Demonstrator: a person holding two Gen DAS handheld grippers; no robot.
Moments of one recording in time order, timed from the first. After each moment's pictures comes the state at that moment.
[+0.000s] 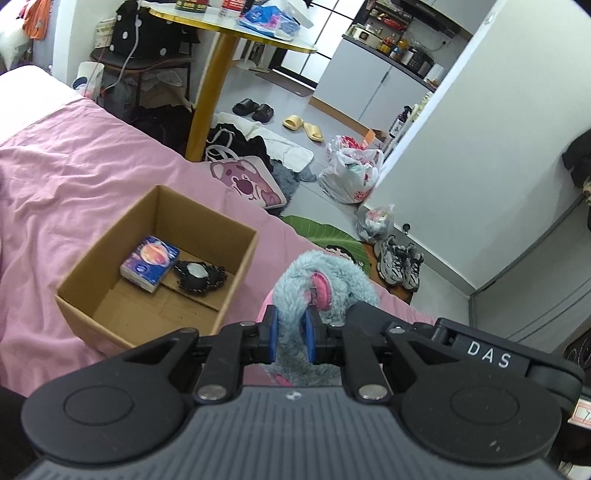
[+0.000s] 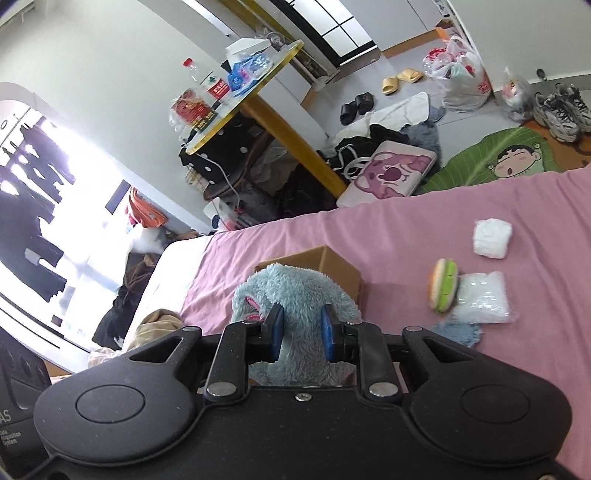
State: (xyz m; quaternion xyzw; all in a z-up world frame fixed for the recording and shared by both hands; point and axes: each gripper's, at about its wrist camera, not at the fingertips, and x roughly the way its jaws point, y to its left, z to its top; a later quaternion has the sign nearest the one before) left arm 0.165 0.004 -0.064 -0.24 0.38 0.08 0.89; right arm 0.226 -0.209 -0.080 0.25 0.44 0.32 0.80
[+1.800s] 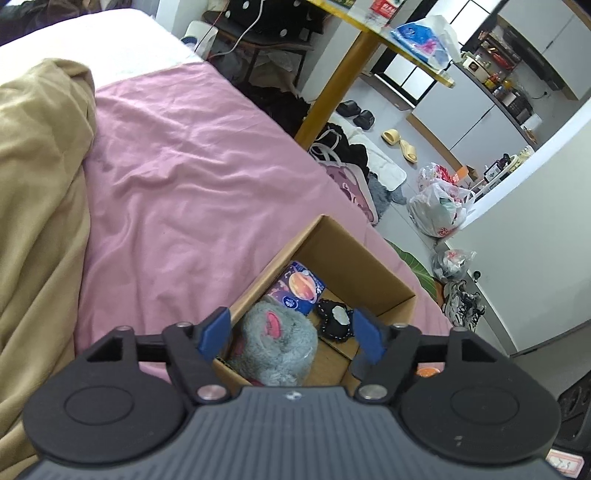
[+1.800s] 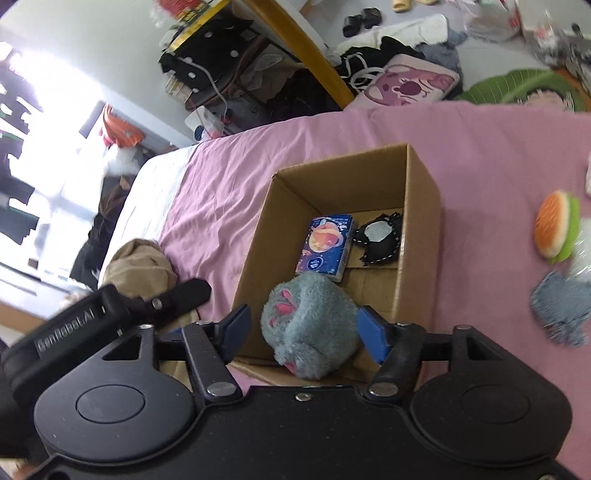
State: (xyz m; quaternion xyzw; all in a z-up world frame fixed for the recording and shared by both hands) left arm 0.156 0.149 -0.089 -0.33 0.40 0.20 0.83; right arm 0.237 -0.072 -0.107 0.17 0.55 0.32 0.75
